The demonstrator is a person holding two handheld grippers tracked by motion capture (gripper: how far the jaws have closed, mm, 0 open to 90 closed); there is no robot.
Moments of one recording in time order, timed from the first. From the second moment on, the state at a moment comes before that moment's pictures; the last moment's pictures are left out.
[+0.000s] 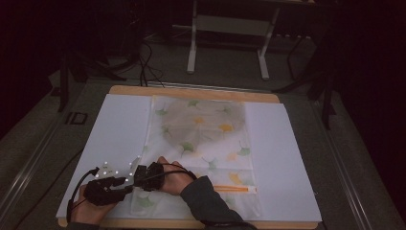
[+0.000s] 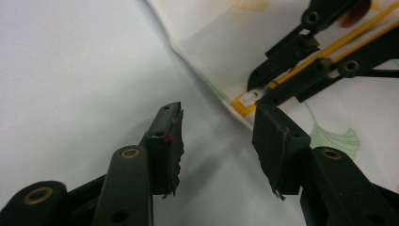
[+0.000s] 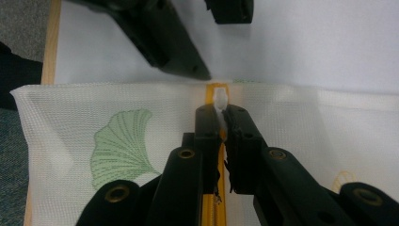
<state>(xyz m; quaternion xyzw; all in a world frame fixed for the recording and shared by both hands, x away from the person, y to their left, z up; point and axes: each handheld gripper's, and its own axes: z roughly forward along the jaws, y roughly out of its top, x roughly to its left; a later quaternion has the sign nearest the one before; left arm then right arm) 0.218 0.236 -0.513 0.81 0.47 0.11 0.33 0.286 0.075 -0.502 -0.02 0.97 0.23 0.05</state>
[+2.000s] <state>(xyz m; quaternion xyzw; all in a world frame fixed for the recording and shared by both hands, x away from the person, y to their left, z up) 0.242 0.224 -0.530 0.82 0.43 -0.02 0.38 0.282 0.060 -0.485 -0.04 0.96 0.26 0.07</state>
